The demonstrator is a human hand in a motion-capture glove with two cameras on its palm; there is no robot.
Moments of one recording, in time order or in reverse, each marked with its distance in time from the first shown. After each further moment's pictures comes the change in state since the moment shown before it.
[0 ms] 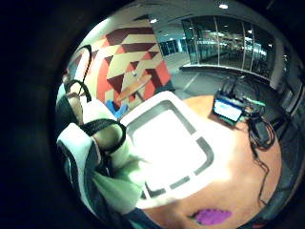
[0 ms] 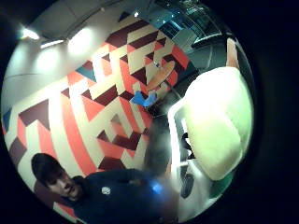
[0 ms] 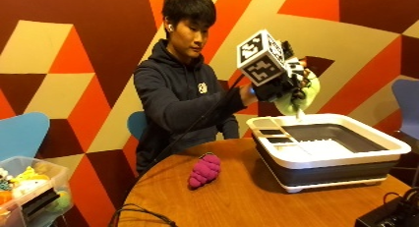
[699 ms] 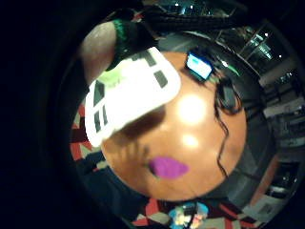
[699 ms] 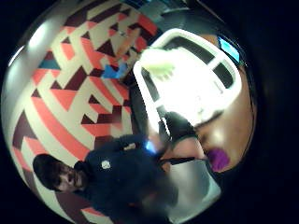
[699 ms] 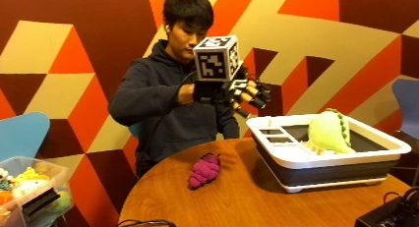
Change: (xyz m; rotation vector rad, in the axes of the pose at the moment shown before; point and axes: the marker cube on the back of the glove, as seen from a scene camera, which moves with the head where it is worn) arm 0.044 0.116 -0.091 -0.507 0.364 0.080
